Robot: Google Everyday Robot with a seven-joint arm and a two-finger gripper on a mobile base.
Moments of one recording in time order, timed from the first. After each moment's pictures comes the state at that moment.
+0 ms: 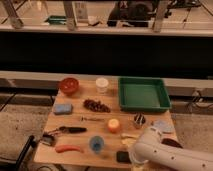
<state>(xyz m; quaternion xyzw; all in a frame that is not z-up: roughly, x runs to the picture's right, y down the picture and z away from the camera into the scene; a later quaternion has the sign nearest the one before) 0.132 0.364 0.732 -0.33 -0.09 -0.04 0.94</state>
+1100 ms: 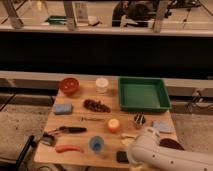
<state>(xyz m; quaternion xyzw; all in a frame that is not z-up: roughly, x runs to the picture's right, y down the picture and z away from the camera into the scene) 0.124 0.348 0.724 -0.30 -0.08 -0.05 0.95</state>
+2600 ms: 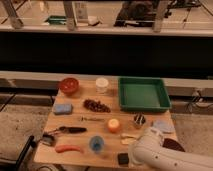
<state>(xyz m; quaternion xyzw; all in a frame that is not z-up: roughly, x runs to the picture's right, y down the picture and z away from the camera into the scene) 0.128 0.332 0.708 -0.28 -0.09 -0.05 0.96</state>
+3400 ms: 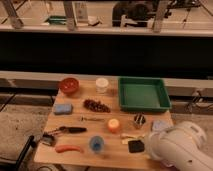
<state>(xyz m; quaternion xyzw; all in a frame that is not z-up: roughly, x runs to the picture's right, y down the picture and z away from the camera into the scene) 0.185 0.236 0.615 -0.19 -0.08 -0.04 0.98</state>
